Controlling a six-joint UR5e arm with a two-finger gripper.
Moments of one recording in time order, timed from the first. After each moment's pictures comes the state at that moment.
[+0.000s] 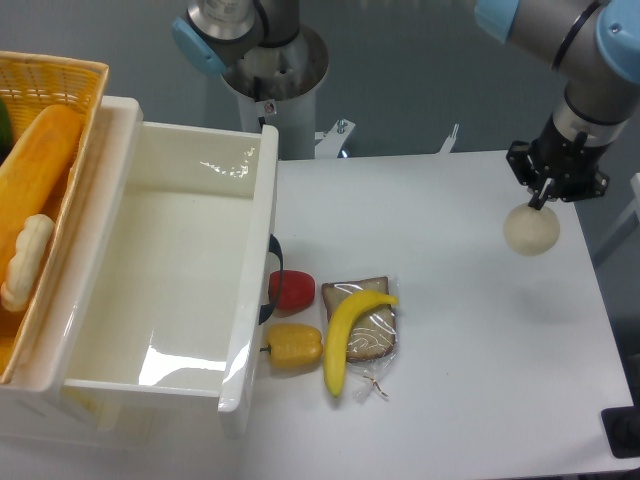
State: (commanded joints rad) arm 2.86 -1.92 -1.33 -1.46 1.59 1.34
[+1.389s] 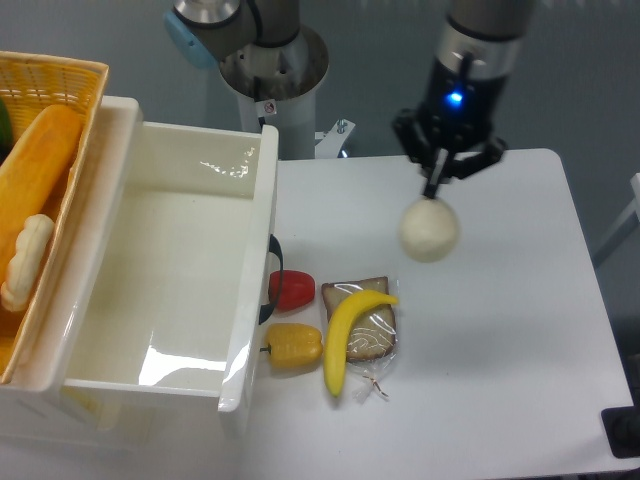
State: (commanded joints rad) arm 2.66 -1.57 -1.46 -1.46 1.20 1.06
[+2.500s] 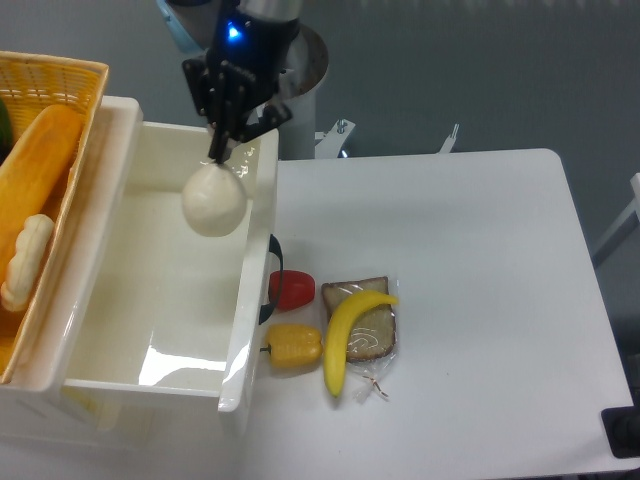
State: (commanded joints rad) arm 2.39 -1.50 -1.59 -1.46 1.11 0.96
